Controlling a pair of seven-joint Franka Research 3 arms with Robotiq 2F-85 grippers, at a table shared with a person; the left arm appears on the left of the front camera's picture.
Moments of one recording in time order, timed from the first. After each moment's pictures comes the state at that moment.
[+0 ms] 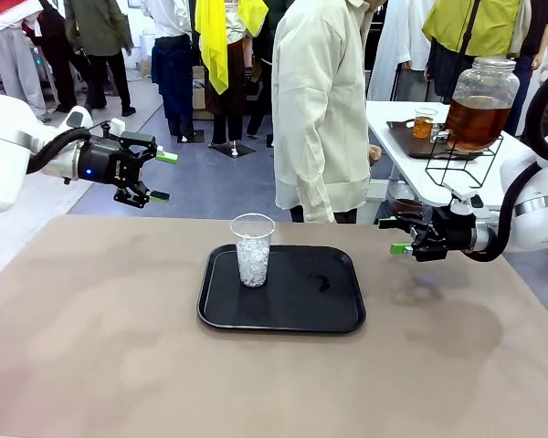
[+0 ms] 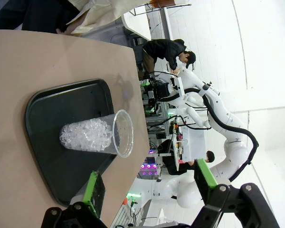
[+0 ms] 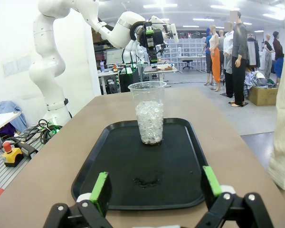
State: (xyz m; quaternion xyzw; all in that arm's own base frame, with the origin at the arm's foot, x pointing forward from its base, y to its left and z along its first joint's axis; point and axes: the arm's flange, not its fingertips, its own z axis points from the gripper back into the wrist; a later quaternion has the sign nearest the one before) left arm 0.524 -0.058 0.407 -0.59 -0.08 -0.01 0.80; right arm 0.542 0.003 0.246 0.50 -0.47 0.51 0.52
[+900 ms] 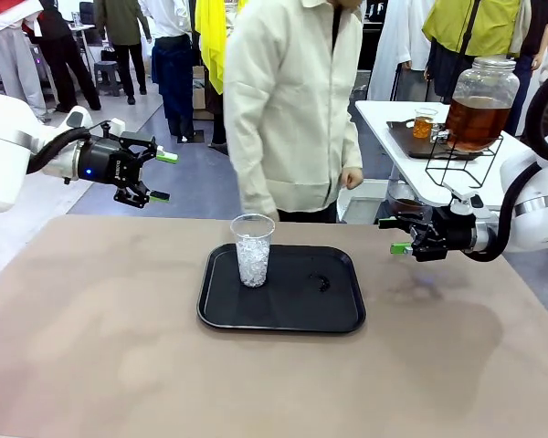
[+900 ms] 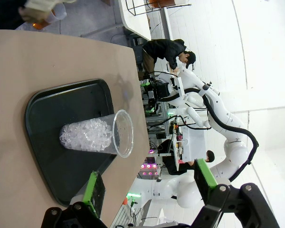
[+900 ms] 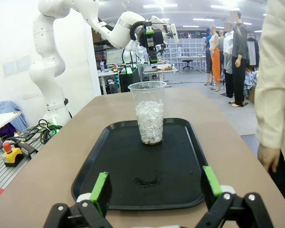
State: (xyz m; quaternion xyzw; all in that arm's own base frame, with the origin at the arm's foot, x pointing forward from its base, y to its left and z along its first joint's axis) left arm 0.524 -0.058 0.407 -0.59 -0.08 -0.01 0.80; right arm 0.542 0.003 0.246 0.50 -0.47 0.51 0.52
